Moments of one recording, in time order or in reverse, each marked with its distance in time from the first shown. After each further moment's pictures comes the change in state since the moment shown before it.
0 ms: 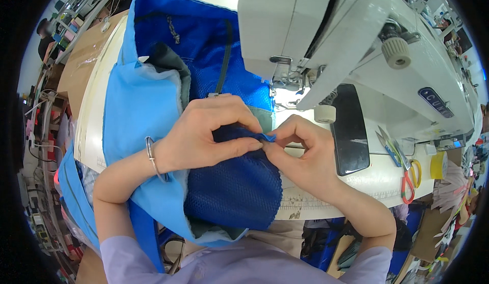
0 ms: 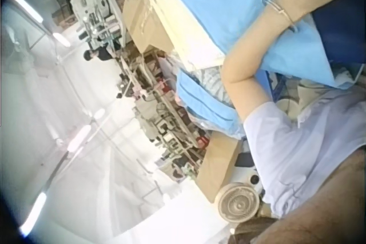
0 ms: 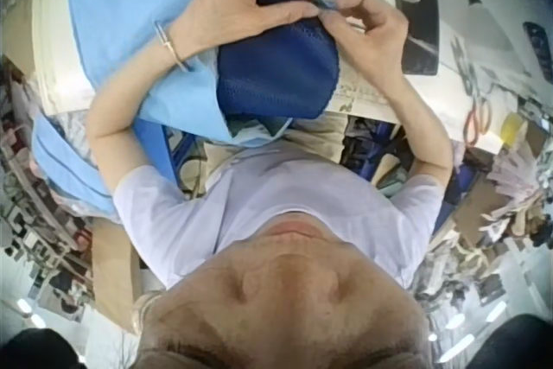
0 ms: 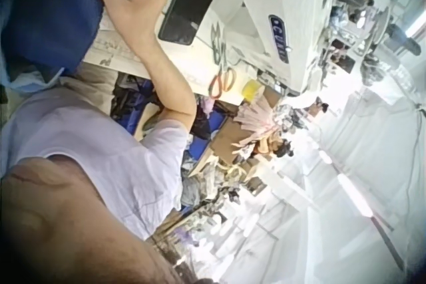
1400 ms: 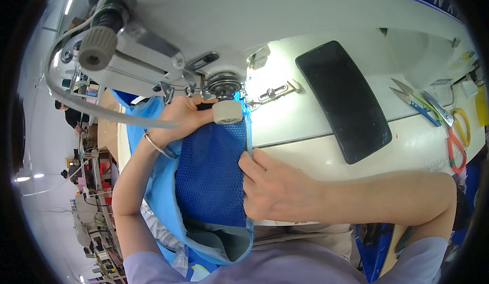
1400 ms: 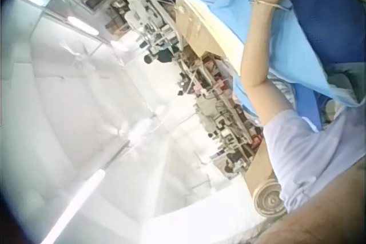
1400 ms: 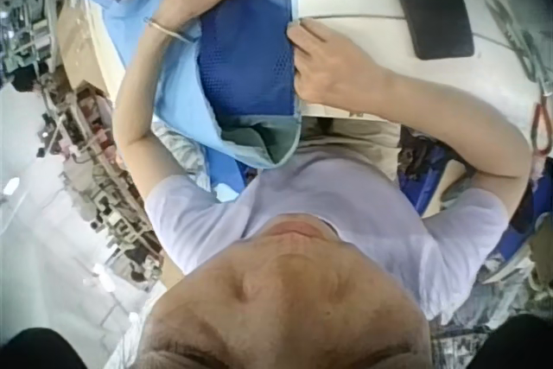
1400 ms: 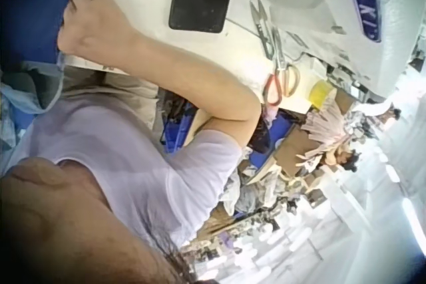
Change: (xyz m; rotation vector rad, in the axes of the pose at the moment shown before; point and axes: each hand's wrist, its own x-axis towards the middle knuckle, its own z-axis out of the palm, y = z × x) left_hand 0.073 -0.001 -0.023 0.301 -0.484 -0.718; right_hand -0.026 0.019 0.012 -0.827 -0.254 -0.844
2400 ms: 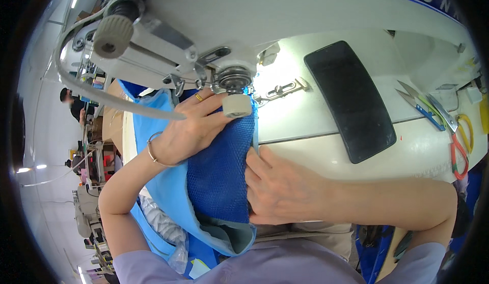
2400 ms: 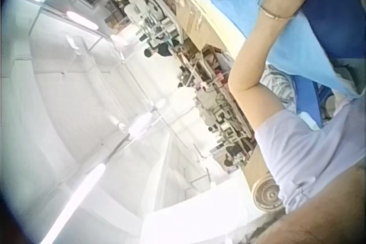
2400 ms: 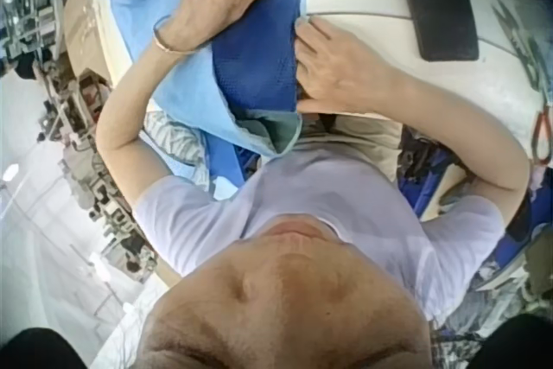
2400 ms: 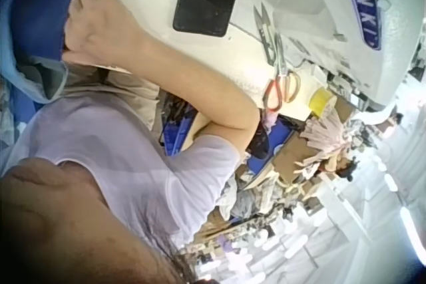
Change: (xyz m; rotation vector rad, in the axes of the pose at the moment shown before) left_hand -0.016 -0.026 0.027 0.555 0.393 0.721; right_hand 0.001 -0.001 -0.009 0.045 -0.080 0.018
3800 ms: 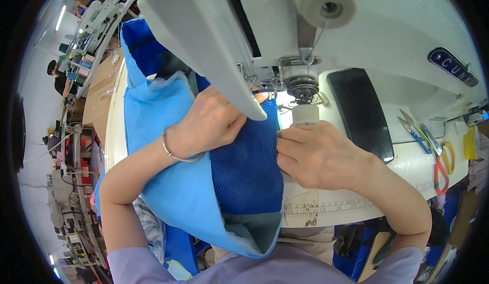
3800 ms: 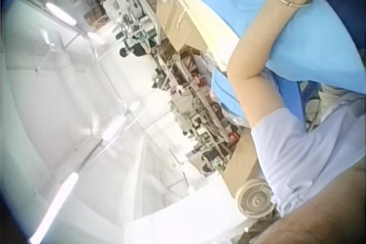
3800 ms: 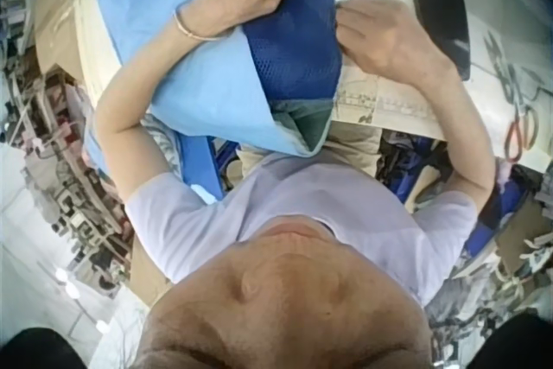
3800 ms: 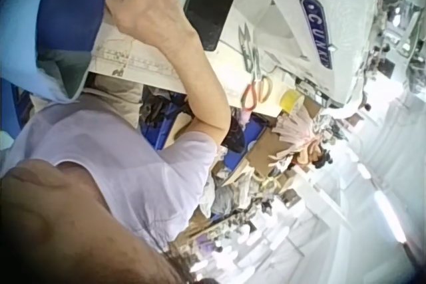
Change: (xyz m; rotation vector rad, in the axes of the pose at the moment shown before) left_hand -0.001 -0.008 0.023 -0.119 0.140 -0.122; right_hand 0.006 0.058 -0.017 0.049 0.029 -0.039
